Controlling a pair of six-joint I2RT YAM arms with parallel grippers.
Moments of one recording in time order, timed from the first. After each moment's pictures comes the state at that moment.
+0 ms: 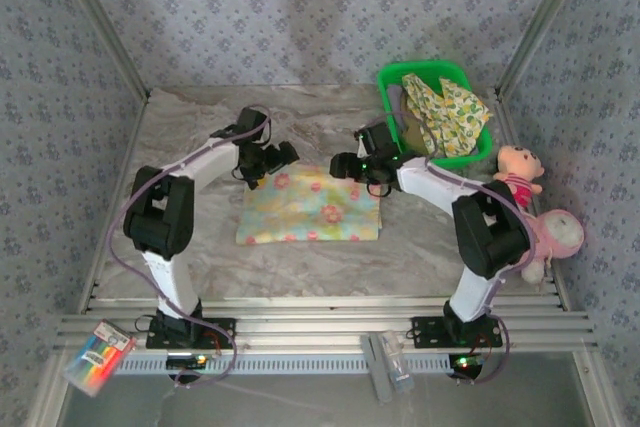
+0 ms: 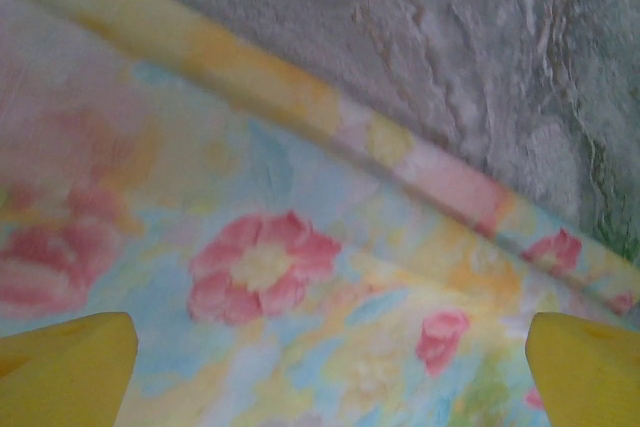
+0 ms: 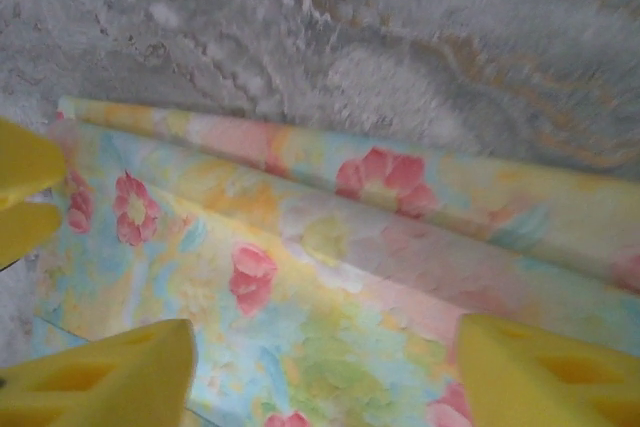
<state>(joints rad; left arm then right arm) -0.35 1.91 1.36 -0.55 0.25 -0.83 0.49 1.76 1.16 -0.25 -0.22 0.55</state>
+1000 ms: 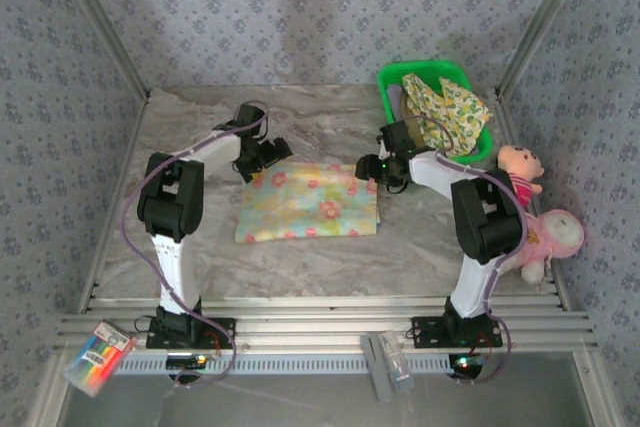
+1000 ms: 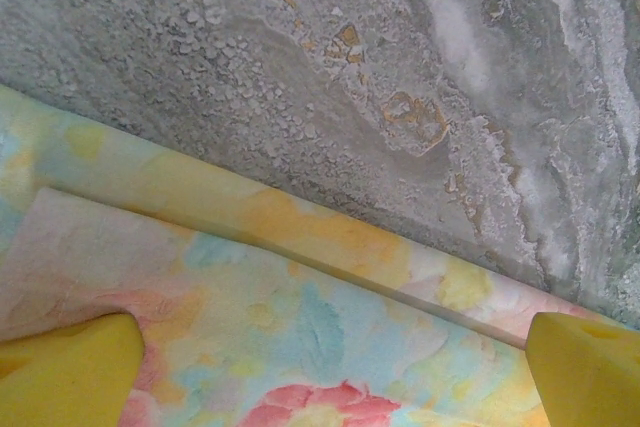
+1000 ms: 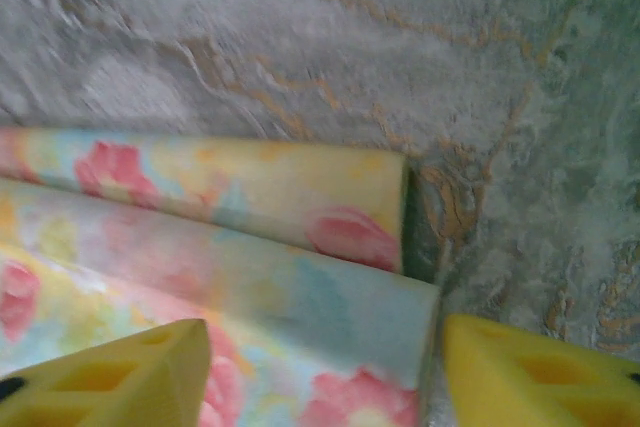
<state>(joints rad) -0.31 2.05 1.47 -0.56 0.17 -0.77 0.34 1.85 1.17 -0.35 -0.18 0.44</state>
